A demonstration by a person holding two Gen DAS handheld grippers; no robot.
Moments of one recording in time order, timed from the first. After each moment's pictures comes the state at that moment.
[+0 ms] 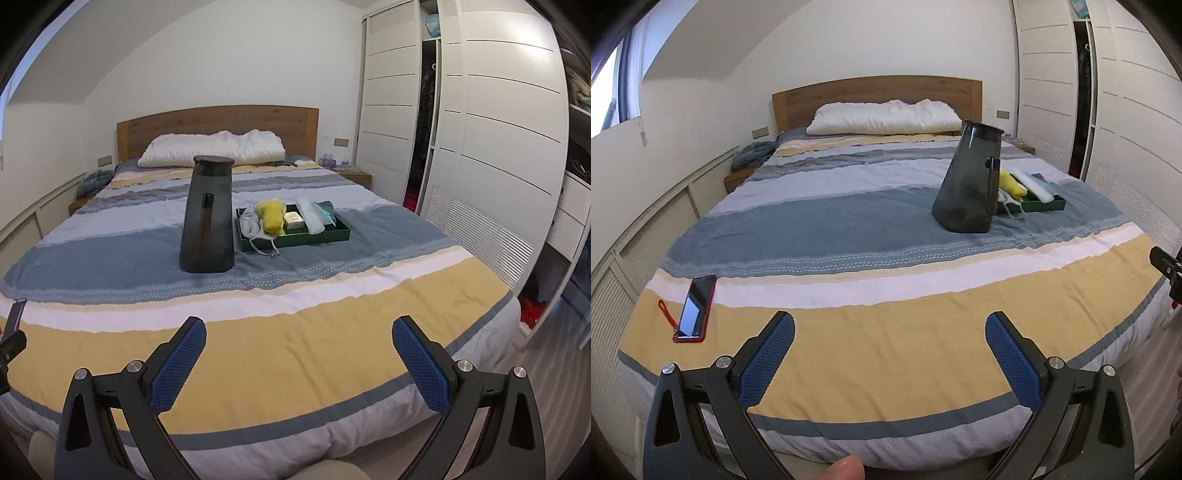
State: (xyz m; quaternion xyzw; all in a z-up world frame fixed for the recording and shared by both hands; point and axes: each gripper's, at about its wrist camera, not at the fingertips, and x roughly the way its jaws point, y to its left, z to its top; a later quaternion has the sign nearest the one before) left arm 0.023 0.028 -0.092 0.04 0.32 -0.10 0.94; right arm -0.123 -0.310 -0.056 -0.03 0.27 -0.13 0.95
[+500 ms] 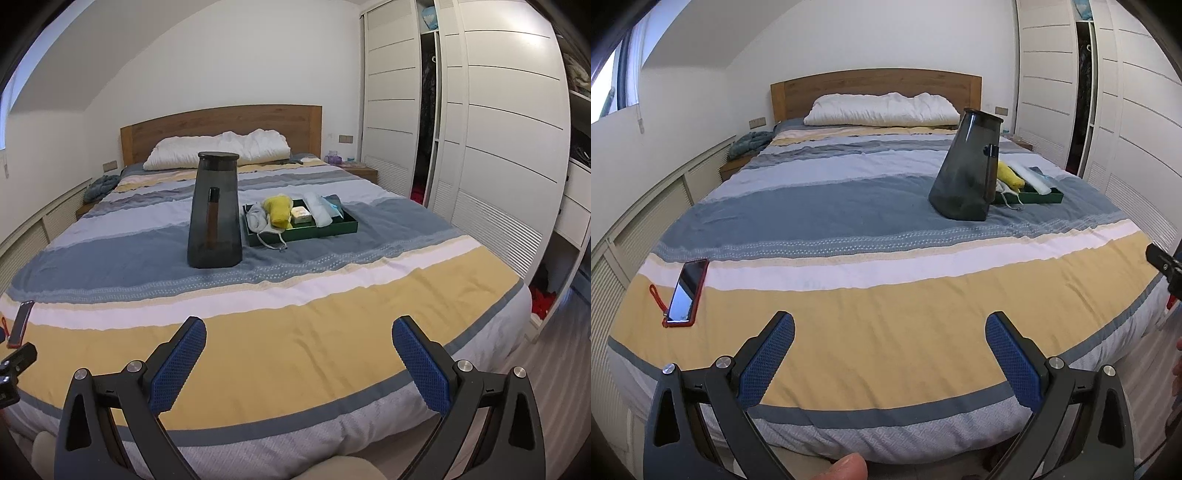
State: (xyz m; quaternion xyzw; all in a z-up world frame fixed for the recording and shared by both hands) left arm 0.018 0.035 -0.110 0.03 0.34 -0.10 0.94; right arm -0.120 -0.312 -0.074 -0.01 0.28 -0.13 0.95
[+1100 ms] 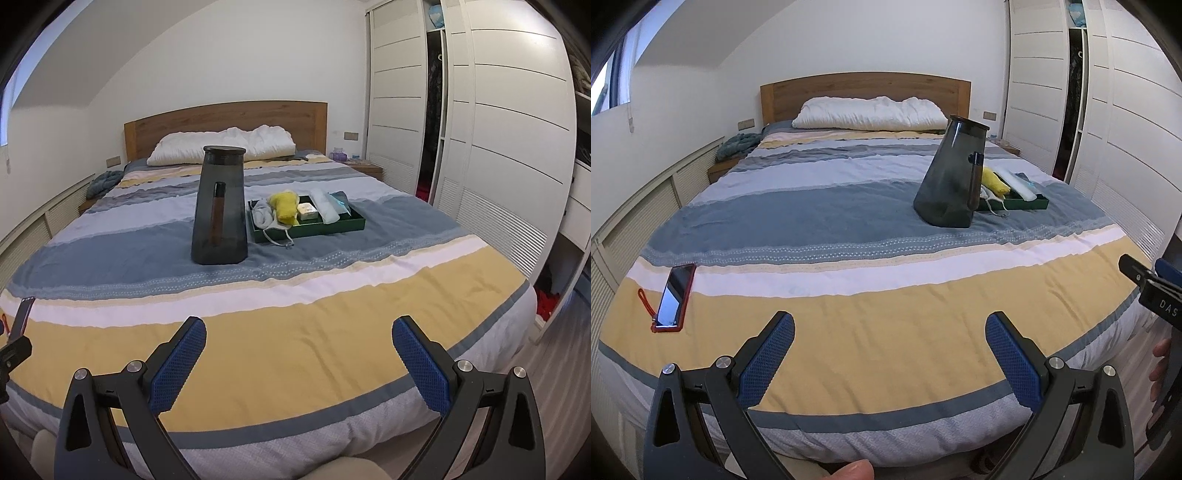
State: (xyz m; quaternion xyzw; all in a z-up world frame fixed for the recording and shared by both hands) left arm 0.016 0.034 -0.100 0.02 0.33 -0.13 0.93; right arm -0.108 -0.304 -0.081 -0.01 0.28 -0.12 0.95
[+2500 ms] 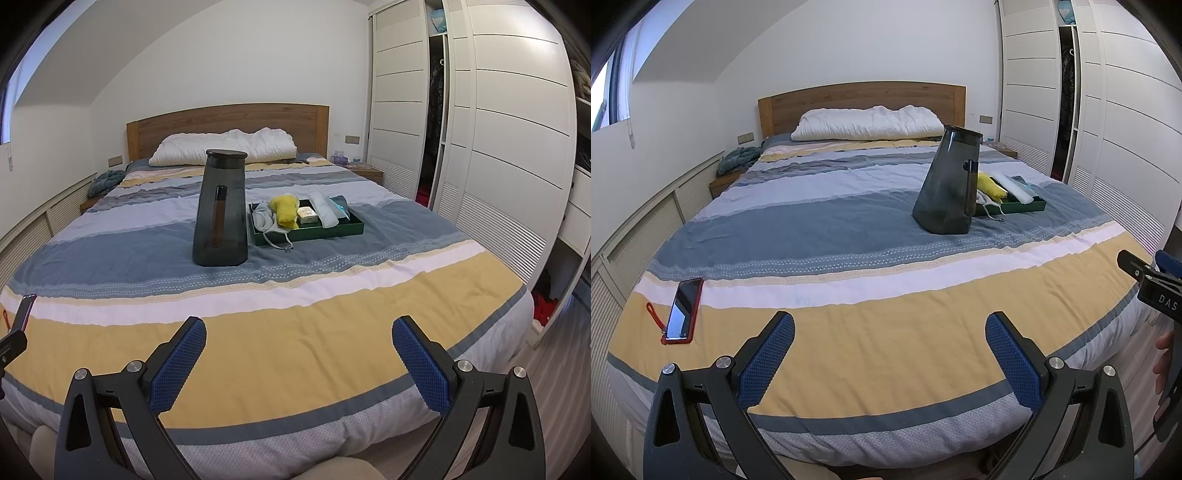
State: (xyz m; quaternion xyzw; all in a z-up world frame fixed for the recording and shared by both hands) left arm 0.005 0.032 -0.089 0.04 0.31 -0.13 0.94; right arm -0.111 -0.293 -0.081 -0.01 0.28 -0.12 0.95
